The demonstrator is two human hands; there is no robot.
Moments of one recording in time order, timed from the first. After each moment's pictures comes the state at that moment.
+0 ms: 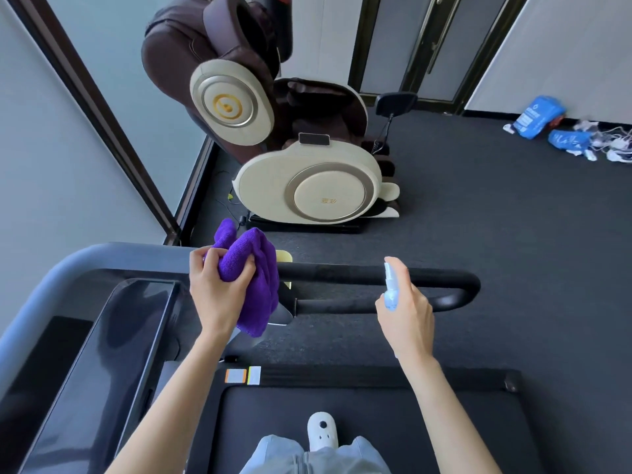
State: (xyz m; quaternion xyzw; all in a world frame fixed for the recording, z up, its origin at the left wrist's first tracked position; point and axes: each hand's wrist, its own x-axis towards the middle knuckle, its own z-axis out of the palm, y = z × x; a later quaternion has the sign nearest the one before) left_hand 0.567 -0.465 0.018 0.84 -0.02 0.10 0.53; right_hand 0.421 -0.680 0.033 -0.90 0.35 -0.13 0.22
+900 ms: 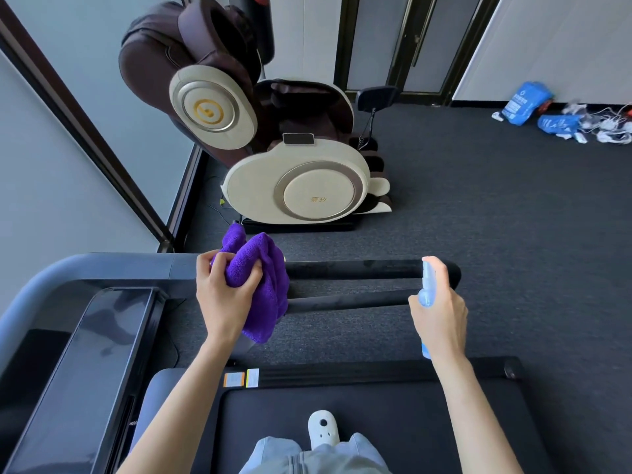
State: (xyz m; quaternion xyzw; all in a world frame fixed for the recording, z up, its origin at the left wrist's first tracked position) left_hand 0.538 -0.504 0.025 0.85 -0.07 0.10 0.51; right_hand 0.371 -0.747 0.027 -0.84 0.42 -0.20 0.28
